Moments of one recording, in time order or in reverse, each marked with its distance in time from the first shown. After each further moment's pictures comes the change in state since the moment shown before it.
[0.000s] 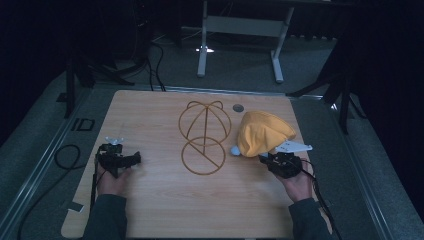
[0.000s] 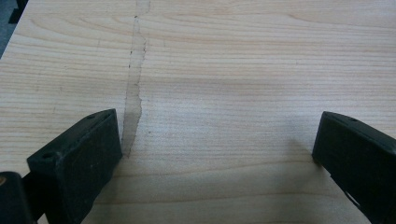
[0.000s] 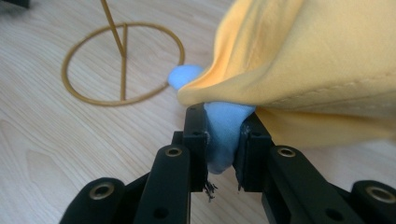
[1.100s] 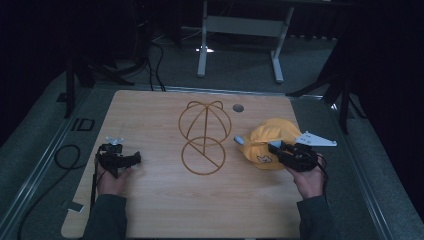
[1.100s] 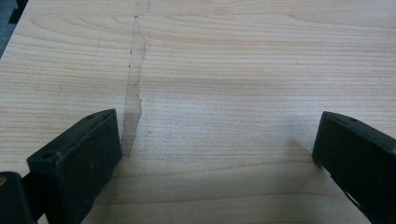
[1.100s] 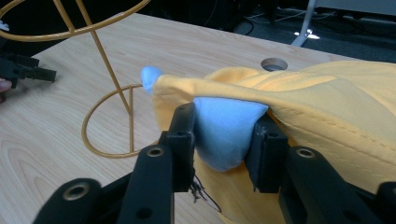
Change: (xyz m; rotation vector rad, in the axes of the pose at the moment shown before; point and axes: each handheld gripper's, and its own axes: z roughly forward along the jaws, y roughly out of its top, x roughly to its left) left arm 0.000 0.000 0.000 0.000 0.001 0.000; right arm -0.016 0.018 -0.039 -0.163 -0.001 0.110
